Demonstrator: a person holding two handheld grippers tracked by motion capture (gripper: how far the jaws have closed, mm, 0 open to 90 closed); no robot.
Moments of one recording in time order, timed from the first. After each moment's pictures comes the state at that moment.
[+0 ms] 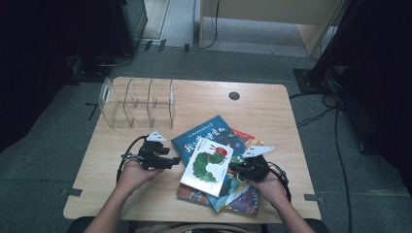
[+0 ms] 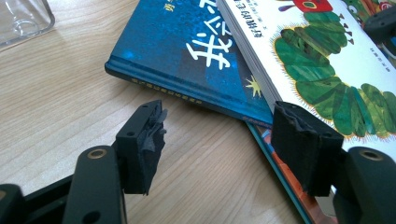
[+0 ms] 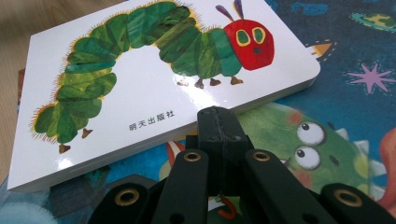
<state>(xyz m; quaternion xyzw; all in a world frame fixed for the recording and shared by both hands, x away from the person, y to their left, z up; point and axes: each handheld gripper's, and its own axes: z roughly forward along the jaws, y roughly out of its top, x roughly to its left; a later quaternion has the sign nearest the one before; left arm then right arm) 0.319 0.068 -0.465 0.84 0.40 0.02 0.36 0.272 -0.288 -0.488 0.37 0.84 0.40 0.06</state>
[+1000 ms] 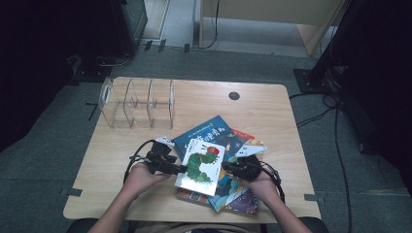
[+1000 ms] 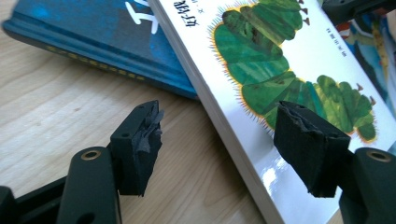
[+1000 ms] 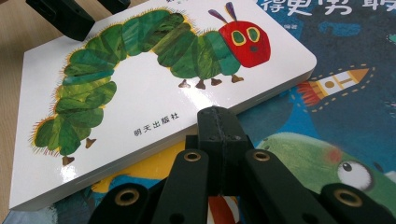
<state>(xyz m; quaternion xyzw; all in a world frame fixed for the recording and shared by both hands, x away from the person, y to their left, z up) 0.315 0.047 -0.474 0.86 0.39 -0.06 0.33 0.277 -0.267 -0.492 0.37 0.83 0.42 0.06</state>
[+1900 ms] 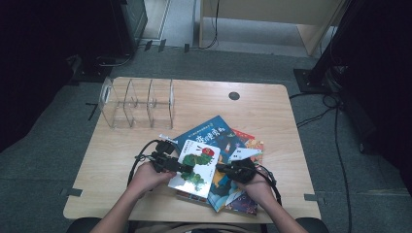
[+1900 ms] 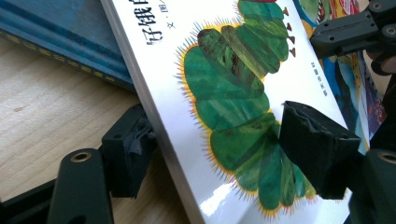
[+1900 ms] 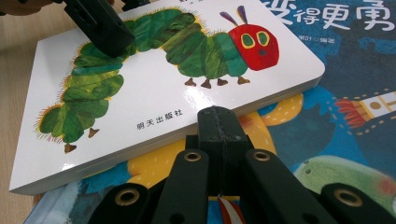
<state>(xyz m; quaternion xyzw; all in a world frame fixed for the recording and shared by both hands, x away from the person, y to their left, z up) 0.327 0.035 -0.487 0.83 0.43 -0.14 0.32 0.271 -0.251 -0.495 0.34 0.84 0.43 0.06</state>
